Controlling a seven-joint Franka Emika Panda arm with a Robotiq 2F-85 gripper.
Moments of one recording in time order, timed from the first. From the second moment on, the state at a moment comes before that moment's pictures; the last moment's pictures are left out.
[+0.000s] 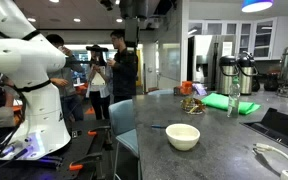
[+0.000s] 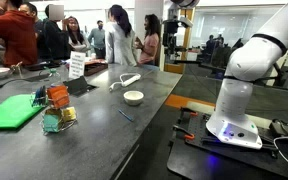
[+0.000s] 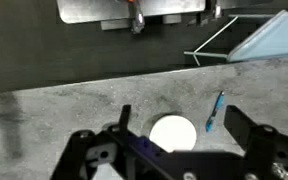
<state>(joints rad) -0.12 -0.53 -0.25 -2.45 -0.03 1.82 -0.21</state>
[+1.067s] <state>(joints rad) -0.05 -0.13 0.03 -2.28 0.00 2.00 0.36</state>
